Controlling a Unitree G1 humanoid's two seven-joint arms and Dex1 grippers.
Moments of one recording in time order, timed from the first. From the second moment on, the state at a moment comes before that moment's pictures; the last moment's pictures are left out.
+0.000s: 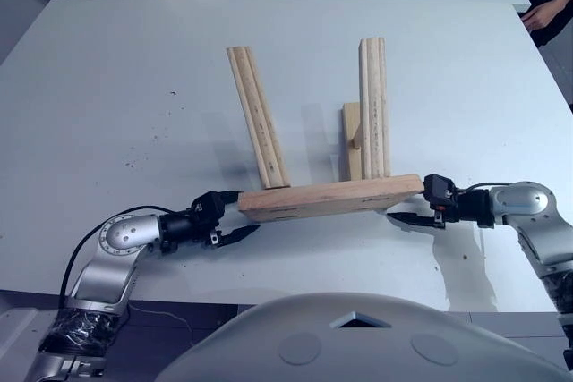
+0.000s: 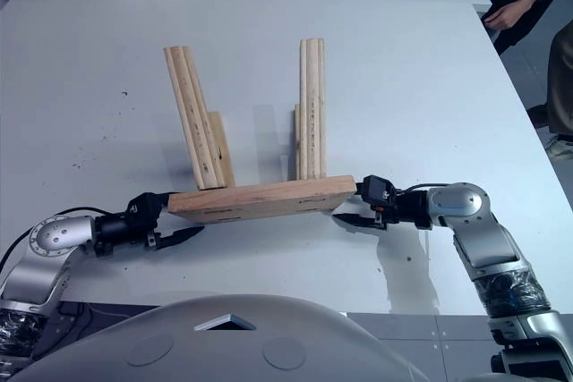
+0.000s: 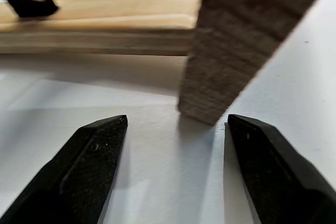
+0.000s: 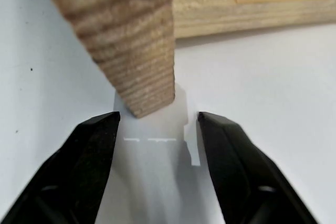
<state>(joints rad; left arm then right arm) 0.33 0.70 -0.05 -0.14 -0.24 -0.01 -1.10 0.10 -0.79 0.16 -0.02 0.19 0.04 1.18</state>
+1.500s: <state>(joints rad) 0.61 0.92 0.56 -0.76 -1.01 0.61 -1.19 0.50 -1.06 -0.52 -0.77 0.96 0.79 1.15</state>
